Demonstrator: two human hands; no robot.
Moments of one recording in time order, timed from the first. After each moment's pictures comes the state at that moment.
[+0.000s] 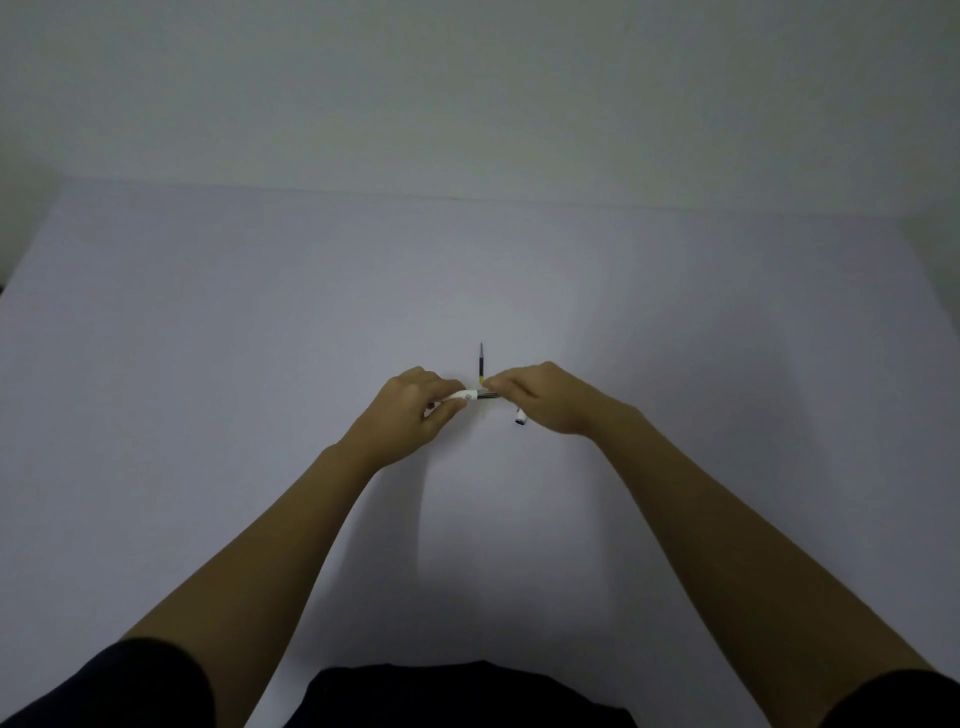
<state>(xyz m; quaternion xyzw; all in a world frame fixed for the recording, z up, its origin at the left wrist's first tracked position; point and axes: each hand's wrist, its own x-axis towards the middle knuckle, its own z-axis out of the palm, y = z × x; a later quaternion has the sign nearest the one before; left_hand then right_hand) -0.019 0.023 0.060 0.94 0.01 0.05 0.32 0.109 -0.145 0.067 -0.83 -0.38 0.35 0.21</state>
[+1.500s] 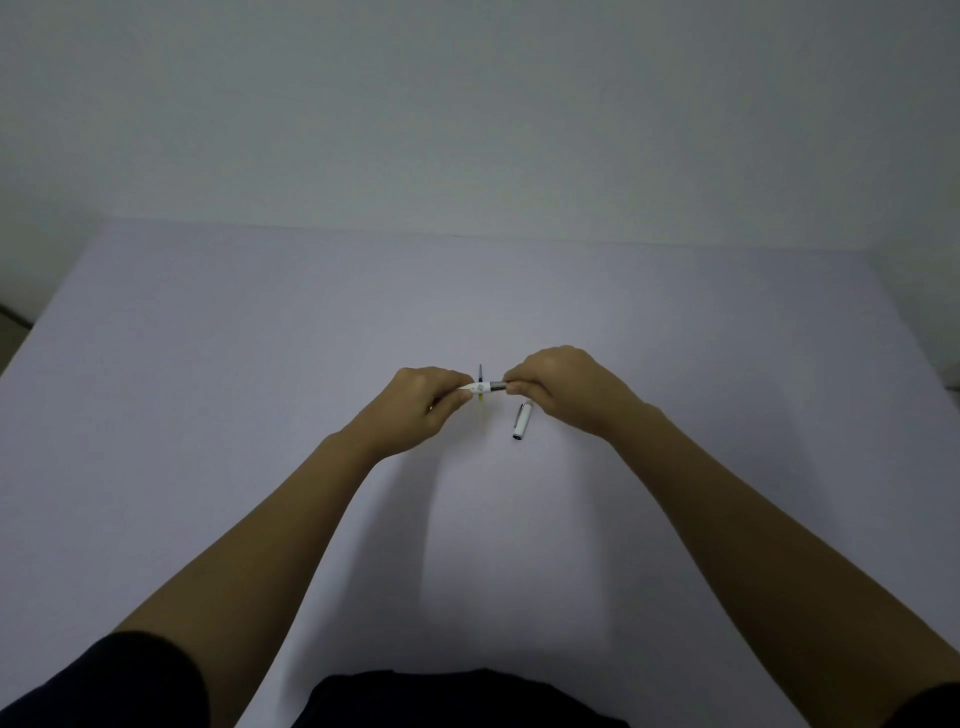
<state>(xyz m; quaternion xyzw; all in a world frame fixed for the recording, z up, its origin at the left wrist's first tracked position) -0.018 0.019 0.108 0.94 -0.01 0.04 0.35 0.105 -0.157 0.128 -0.84 -0.51 0.14 0.15</state>
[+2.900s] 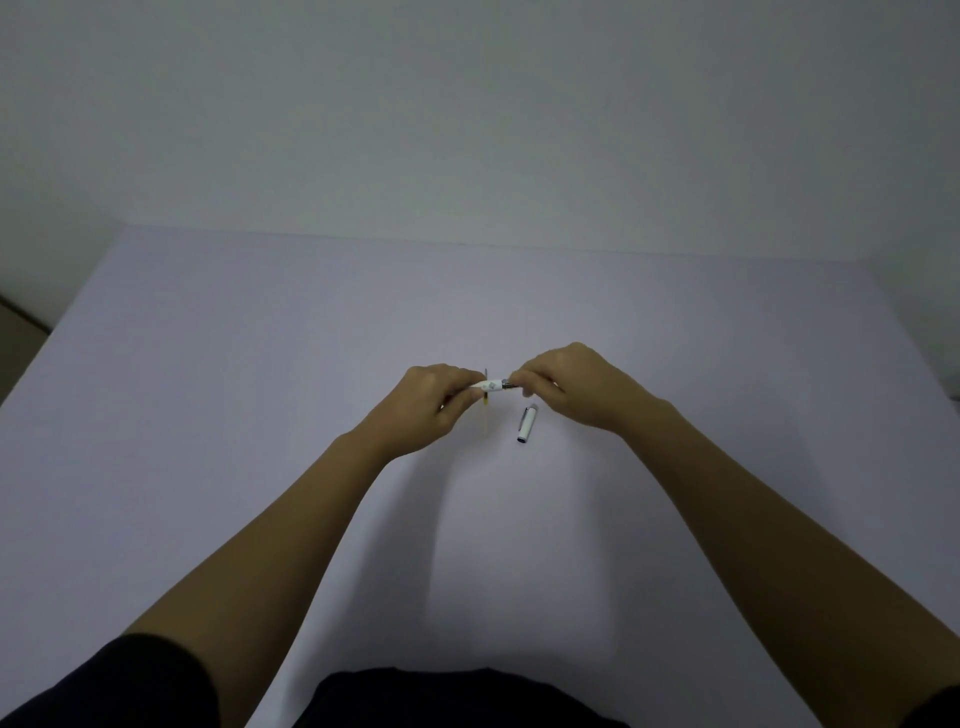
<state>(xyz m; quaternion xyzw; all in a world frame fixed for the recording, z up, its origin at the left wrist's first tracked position) -0.021 0.015 0.116 0.94 -0.02 0.07 0.34 0.102 -0.159 0.142 -0.84 -0.49 0.17 0.18</state>
